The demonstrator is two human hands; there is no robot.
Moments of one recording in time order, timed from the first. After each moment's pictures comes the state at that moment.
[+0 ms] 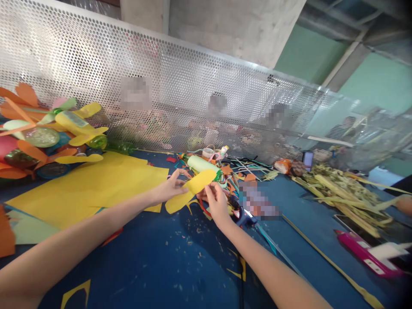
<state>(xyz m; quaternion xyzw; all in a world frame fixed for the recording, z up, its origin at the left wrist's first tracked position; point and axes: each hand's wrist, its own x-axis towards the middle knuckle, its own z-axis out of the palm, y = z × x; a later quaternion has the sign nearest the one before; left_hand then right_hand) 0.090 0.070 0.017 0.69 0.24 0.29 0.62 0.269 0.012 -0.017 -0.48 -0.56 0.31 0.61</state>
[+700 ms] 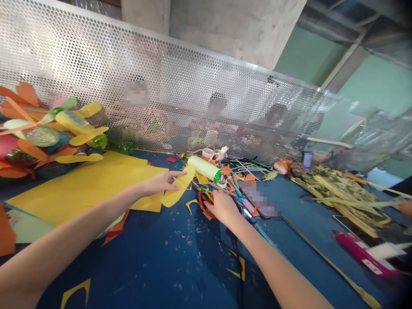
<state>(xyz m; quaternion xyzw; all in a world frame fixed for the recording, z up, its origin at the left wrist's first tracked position) 0.064 0.099 0.021 0.78 0.23 0.24 0.52 0.295 0.001 0.010 -0.70 -0.70 -0.03 0.11</state>
